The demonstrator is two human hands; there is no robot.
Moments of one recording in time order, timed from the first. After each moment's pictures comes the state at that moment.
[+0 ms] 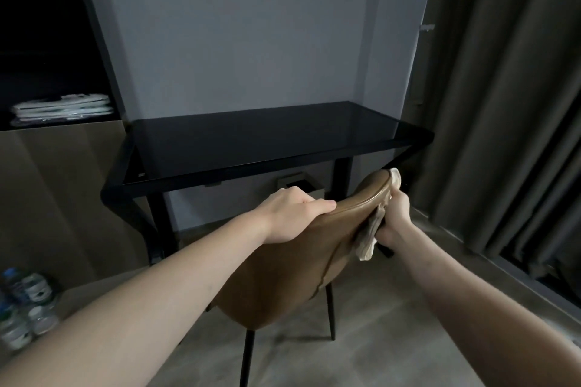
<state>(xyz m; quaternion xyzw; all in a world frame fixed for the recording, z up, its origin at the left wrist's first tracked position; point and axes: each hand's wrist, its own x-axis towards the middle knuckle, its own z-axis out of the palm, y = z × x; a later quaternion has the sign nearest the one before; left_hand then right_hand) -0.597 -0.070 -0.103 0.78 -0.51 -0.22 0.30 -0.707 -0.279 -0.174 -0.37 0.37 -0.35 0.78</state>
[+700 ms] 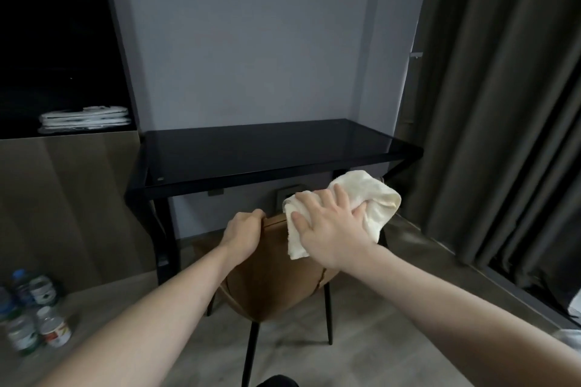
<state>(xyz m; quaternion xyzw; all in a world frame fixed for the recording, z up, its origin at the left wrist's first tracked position) -0.565 -0.004 -0.164 0.82 -0.28 -0.14 0.48 -0.730 -0.094 -0.109 -0.95 0.26 -0.15 0.08</state>
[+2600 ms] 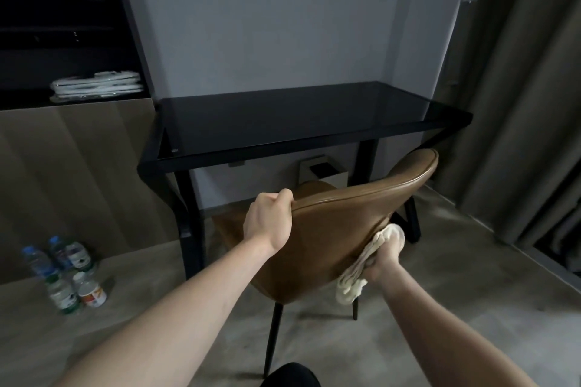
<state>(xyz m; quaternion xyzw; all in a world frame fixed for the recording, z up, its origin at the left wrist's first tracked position) -0.558 -0.024 -0.189 0.80 -0.28 -0.06 0.53 -0.680 -0.186 -0.265 -0.22 0.47 -0.30 0.80</state>
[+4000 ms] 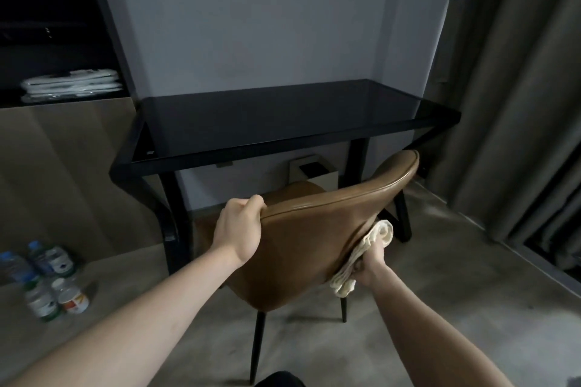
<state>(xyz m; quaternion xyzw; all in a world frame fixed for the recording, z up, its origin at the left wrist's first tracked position) -0.549 -0.029 -0.196 0.79 -0.30 -0.07 0.53 -0.680 -0.226 -0.287 -0.31 0.44 -0.27 0.80</state>
